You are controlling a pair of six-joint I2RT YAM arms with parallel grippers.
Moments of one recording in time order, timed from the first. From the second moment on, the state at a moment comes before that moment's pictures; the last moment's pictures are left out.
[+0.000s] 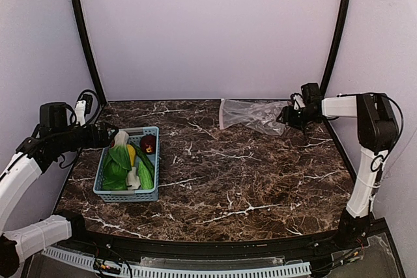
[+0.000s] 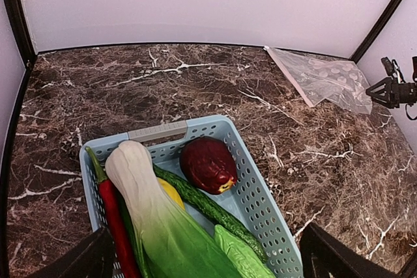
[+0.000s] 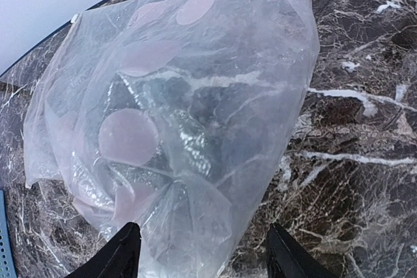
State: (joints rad) left arm -0.11 0.77 0.73 -0.45 0.25 -0.15; right arm 0.12 1.95 1.33 -0.24 -0.29 0.33
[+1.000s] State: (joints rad) left arm -0.12 0.77 0.71 -0.45 0.27 -0.19; right arm 0.27 1.52 0.98 -0.28 -0.49 0.36
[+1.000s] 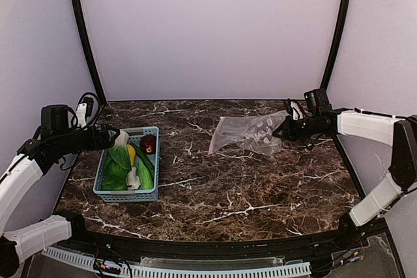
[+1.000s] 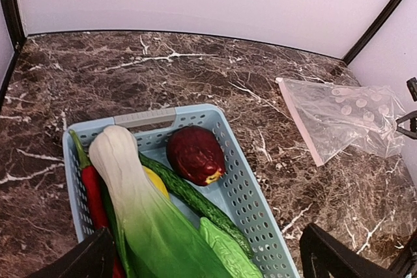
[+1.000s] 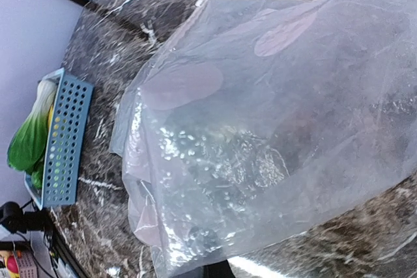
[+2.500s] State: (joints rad) left arm -0.85 0.71 0.48 -0.29 -0.09 -0.84; right arm 1.15 1.43 1.04 -0.53 -0.01 0.44
